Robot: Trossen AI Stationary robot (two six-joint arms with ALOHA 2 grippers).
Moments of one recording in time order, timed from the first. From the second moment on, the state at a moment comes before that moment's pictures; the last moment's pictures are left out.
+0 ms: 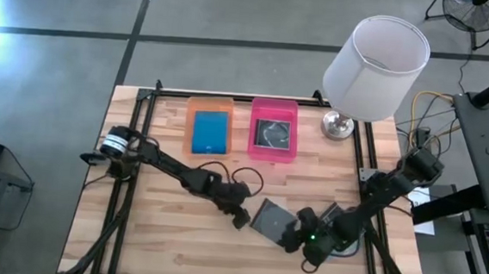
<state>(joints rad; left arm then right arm) -0.21 1.87 1.07 0.01 0.12 -0.96 0.74 1.65 0.84 -0.28 0.42 1.90</state>
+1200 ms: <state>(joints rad) -0.15 2.06 1.22 0.22 0.45 -1.03 0.77 1.77 0.85 -0.28 0.33 2.12</state>
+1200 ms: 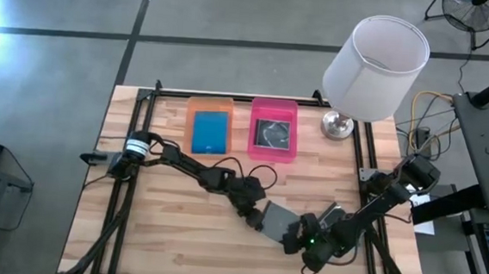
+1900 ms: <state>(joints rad) -0.16 2.03 1.22 0.61 0.42 -1.24 0.79 1.77 0.85 -0.28 0.33 2.06</state>
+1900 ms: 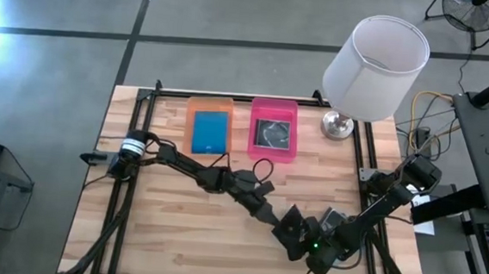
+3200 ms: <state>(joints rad) -0.19 2.06 1.28 -0.04 0.15 -0.93 0.76 1.75 0.85 -0.29 0.34 2.01</state>
